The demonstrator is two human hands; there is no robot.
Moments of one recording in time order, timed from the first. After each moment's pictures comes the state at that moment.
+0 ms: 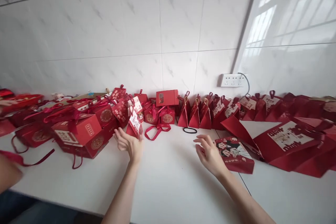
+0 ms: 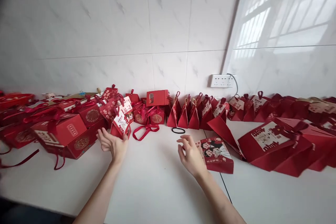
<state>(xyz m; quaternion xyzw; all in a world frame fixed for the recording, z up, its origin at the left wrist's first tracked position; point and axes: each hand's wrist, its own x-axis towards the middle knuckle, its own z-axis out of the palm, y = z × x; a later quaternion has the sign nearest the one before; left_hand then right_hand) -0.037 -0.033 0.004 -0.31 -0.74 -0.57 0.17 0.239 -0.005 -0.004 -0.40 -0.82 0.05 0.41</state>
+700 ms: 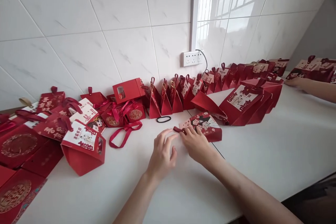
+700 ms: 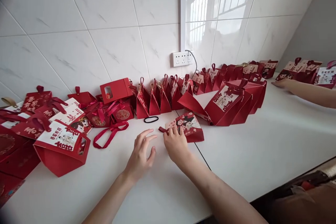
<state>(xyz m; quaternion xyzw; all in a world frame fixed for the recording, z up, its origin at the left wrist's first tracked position) 0.093 -0.021 -0.016 -0.84 -0.38 -0.38 0.08 0.250 -0.015 0.009 -0.58 -0.81 -0.04 0.01</state>
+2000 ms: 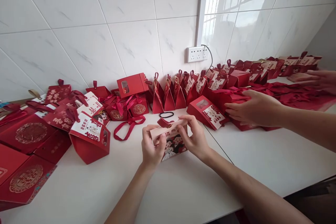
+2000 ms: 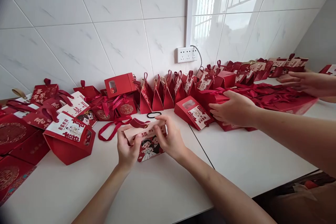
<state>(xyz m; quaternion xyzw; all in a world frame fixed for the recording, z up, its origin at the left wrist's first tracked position) 0.080 -0.022 -0.002 -0.64 -0.39 -0.65 -0.12 0.231 -0.016 0.010 -0.34 -0.71 0.10 0.61</state>
